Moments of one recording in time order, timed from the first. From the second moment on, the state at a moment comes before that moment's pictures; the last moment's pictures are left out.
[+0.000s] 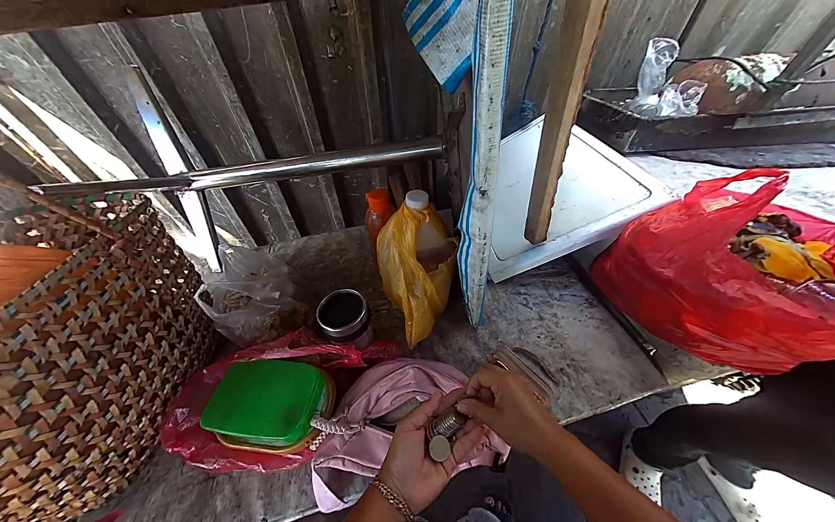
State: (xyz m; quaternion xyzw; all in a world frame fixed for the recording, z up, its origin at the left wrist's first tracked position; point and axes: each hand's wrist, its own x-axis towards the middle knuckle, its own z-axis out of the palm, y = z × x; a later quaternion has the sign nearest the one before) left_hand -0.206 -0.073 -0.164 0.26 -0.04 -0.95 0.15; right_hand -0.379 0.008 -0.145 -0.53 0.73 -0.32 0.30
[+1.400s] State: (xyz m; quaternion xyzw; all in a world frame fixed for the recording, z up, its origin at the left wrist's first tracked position) left_hand -0.201 -0.076 -0.137 0.31 -0.18 -0.90 0.26; right_hand -0.367 -0.003 -0.124 -0.62 0.69 -0.30 0.24
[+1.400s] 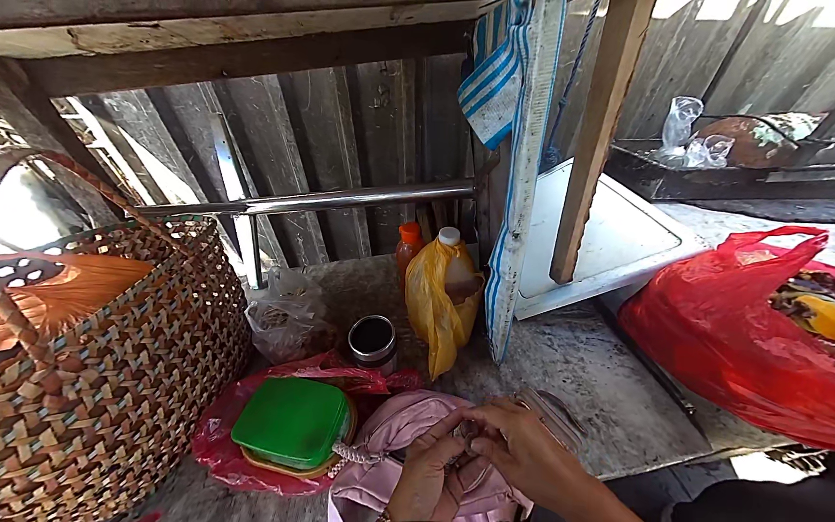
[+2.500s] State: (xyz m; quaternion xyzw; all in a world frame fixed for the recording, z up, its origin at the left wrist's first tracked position) left_hand -0.186 -0.078 -0.145 0.28 -0.13 -0.92 0.26; right_hand -0.374 0.017 -0.148 -0.11 0.47 -0.65 0.59
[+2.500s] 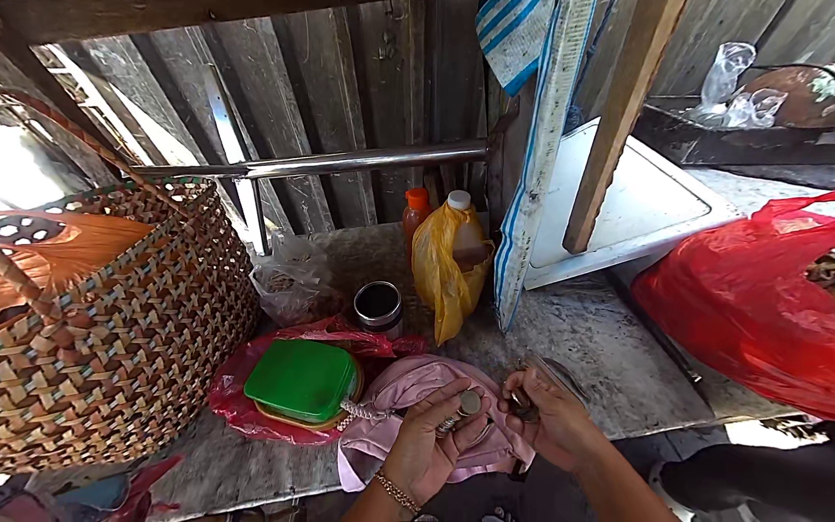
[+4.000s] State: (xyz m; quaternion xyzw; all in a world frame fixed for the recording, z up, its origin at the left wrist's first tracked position) left_hand -0.189 -0.064 -0.141 0.37 -0.28 -0.86 0.21; right_hand -0.360 0.019 -0.163 -0.55 0.63 -0.45 0.30
